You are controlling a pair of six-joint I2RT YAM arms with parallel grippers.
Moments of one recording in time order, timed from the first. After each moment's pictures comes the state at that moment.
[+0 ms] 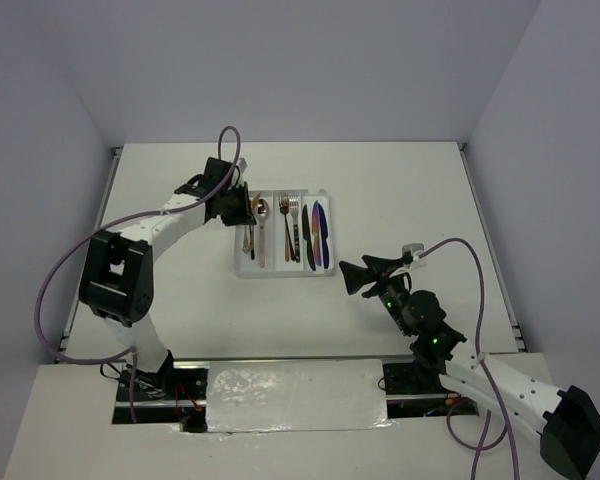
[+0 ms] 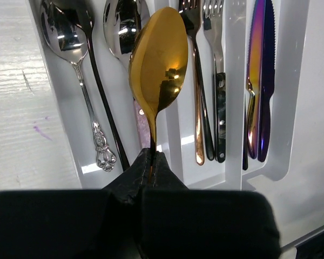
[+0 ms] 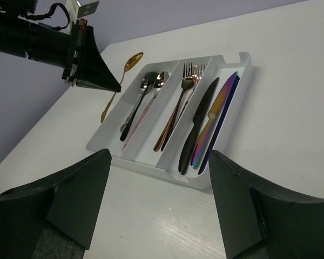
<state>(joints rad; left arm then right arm) -0.31 1.75 1.28 -0.42 0.19 -0.44 0.74 0.52 0.05 0.55 0.29 0.44</state>
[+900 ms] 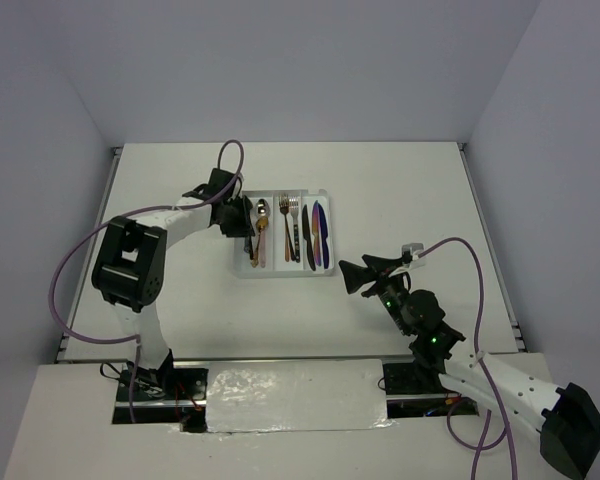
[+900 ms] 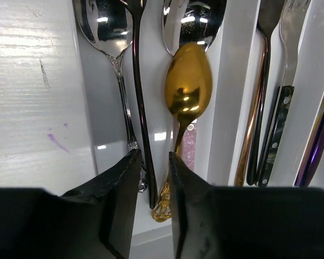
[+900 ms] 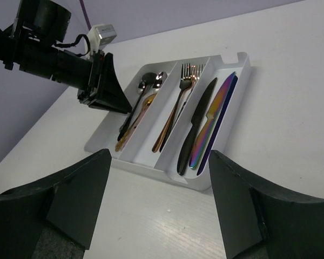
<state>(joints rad) -0.29 1.87 1.24 -0.36 0.15 -0.47 0.74 0.55 0.05 0.57 0.30 0.44</state>
